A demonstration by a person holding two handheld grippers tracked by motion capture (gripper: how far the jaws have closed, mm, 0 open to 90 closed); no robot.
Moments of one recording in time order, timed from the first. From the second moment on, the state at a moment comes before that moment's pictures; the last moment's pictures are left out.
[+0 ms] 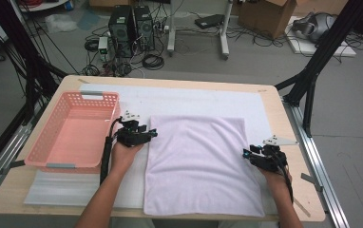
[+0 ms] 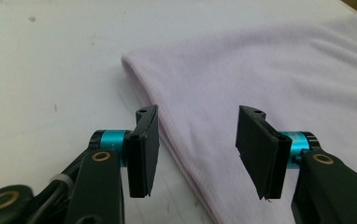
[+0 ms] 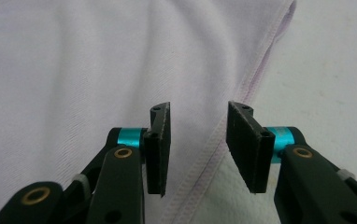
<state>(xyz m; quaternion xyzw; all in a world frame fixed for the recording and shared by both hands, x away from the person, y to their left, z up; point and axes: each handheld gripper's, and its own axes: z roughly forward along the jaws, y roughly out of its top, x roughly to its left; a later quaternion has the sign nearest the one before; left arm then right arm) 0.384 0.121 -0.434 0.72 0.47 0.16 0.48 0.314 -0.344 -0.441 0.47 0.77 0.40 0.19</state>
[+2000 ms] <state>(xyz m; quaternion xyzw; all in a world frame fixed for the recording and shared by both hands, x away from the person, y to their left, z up) 0.447 0.108 -0.450 0.70 0.51 0.22 0.44 0.448 -0.338 -0.441 0.48 0.74 0.39 0.25</state>
